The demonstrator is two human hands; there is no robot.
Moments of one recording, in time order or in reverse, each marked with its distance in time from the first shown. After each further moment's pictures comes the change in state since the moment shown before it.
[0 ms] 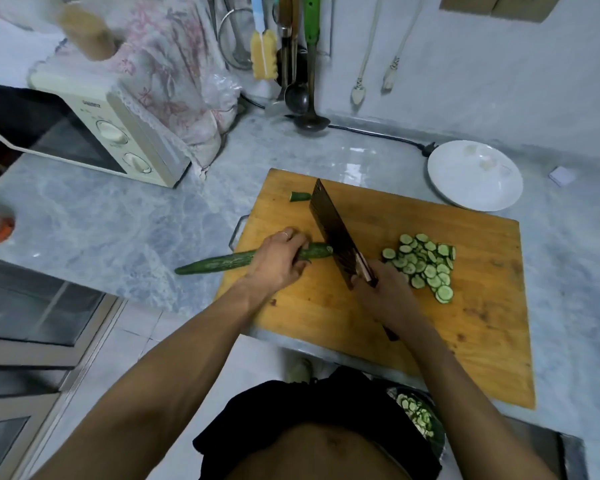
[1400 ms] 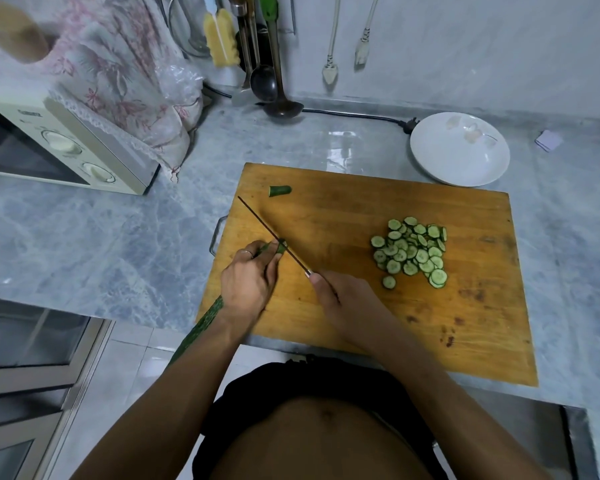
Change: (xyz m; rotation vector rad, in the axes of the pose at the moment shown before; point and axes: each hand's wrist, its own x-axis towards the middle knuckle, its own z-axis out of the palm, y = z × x) left_hand -0.029 -0.004 0.021 0.044 0.275 -0.274; right_hand -0.022 -0.038 0.018 0.047 -0.159 -0.097
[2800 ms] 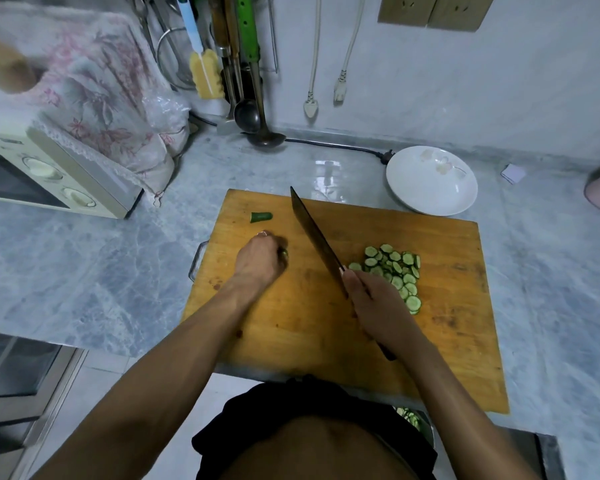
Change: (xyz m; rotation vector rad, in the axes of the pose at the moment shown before) left_hand 0.086 0.061 -0.001 0.000 -0.305 0.028; right_hand 0.003 0.034 -0.064 0.082 0.215 0.025
